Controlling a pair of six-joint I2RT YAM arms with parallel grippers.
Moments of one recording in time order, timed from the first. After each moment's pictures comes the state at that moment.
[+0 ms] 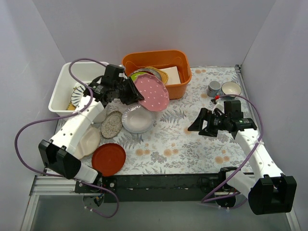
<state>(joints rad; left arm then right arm) -0.48 1.45 1.52 -0.80 0.20 -0.85 0.12 1.03 0.79 -0.69 -0.68 0.41</state>
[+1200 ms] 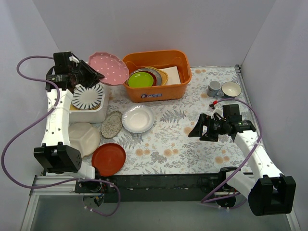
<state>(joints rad) 0.06 1.48 1.71 -0.85 0.33 -0.80 0.12 1.01 0.73 -0.74 -0.67 0.34</state>
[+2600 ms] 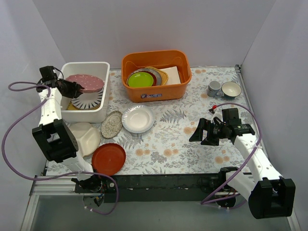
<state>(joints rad) 0.38 1.66 1.53 -0.71 0.32 -0.98 0.12 0.99 0.67 -0.76 -0.64 0.31</state>
